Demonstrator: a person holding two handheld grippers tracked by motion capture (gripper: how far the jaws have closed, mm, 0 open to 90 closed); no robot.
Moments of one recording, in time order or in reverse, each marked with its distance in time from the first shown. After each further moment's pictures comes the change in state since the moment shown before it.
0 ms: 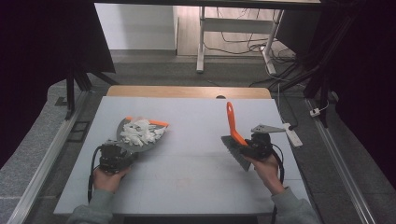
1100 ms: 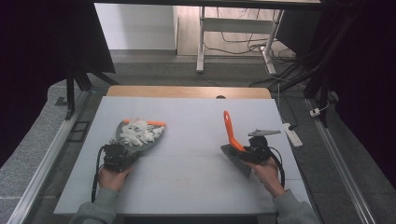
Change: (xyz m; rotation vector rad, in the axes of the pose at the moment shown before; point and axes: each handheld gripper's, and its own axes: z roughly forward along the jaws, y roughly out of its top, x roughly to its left) left arm 0.001 0.001 0.020 0.016 0.056 -0.077; right arm -0.010 -0.018 0.012 0.139 0.038 0.058
